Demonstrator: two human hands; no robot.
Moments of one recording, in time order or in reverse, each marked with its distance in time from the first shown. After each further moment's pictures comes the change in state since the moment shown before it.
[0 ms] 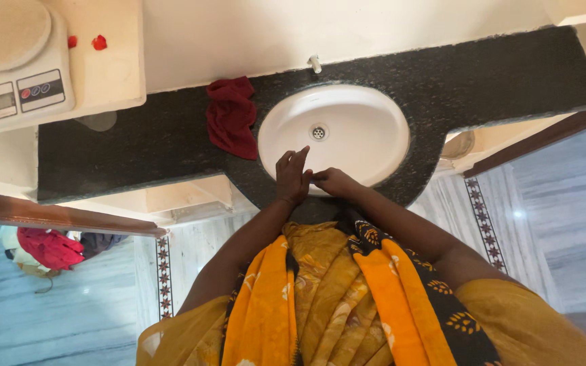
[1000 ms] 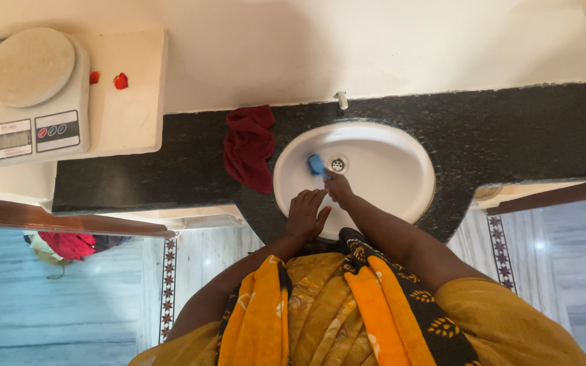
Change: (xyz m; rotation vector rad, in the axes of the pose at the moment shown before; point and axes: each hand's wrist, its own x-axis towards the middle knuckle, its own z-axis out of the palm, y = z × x) left_hand 0.028 -0.011 0.009 0.061 -0.246 -0.174; right_hand 0.141 0.048 0.001 0.675 0.146 0.399
